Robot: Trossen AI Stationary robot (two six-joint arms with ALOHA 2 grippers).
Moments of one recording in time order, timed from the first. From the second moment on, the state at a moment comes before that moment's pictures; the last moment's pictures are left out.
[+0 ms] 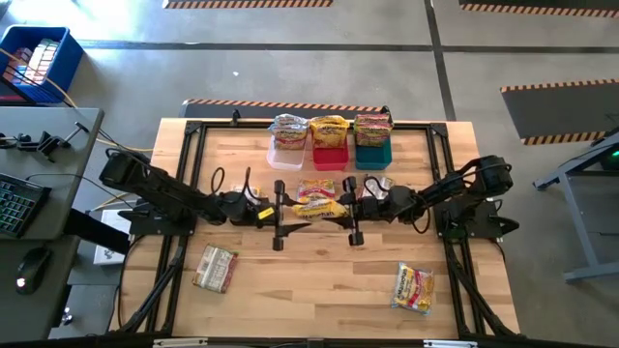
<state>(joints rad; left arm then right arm) -0.22 1.52 0.58 1.05 -0.21 0.22 0.10 1.69 0.54 1.49 -0.06 -0.17</state>
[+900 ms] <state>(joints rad) -0.22 1.43 0.59 0.77 -0.42 0.29 0.18 1.54 0.54 1.12 0.43 -0.37</state>
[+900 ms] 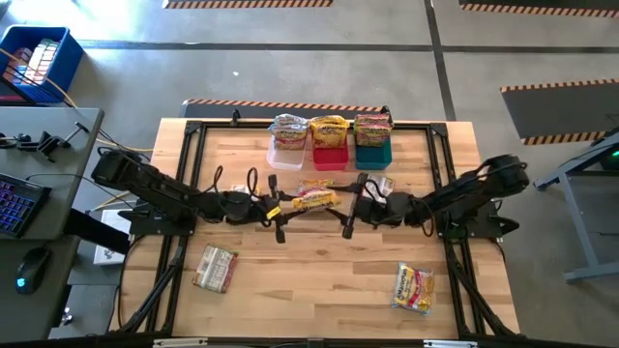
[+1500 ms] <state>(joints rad) -0.16 1.41 0.59 0.59 -0.45 0.17 0.15 1.55 1.25 -0.42 0.41 -0.23</state>
